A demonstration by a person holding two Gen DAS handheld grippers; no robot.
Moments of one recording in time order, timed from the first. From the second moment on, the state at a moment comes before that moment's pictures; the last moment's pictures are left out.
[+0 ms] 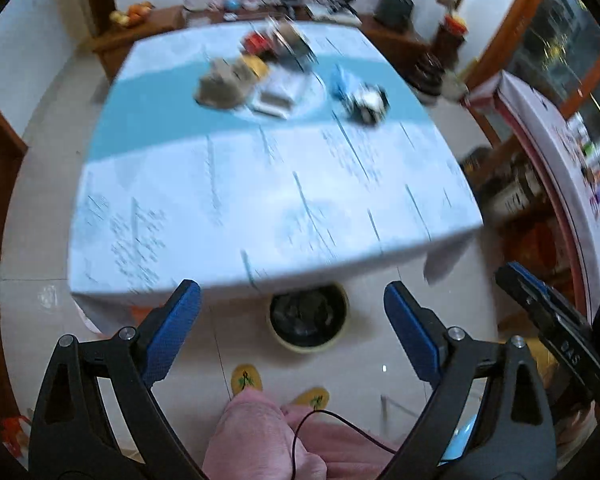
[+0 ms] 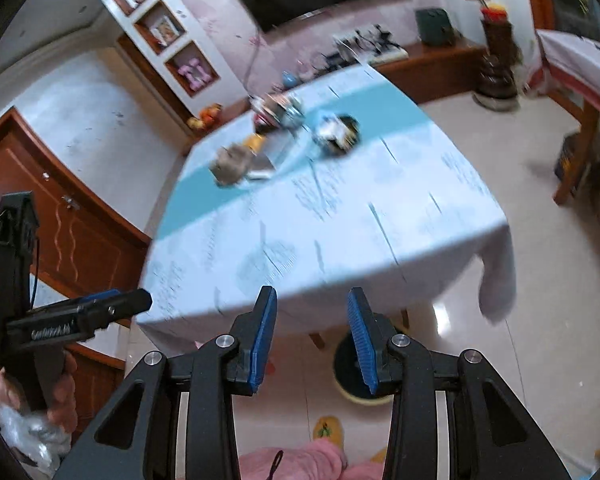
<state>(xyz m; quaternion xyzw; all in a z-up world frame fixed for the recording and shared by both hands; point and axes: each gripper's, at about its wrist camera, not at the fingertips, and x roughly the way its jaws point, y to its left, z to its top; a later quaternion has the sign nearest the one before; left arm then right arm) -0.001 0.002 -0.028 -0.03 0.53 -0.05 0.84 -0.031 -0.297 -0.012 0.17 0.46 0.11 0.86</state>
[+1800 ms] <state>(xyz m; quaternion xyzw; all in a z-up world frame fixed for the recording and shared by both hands) 0.415 0.110 -0.182 -0.01 0.62 -0.08 0.78 0.407 -0.096 -0.184 0.17 0.57 -0.03 0.80</state>
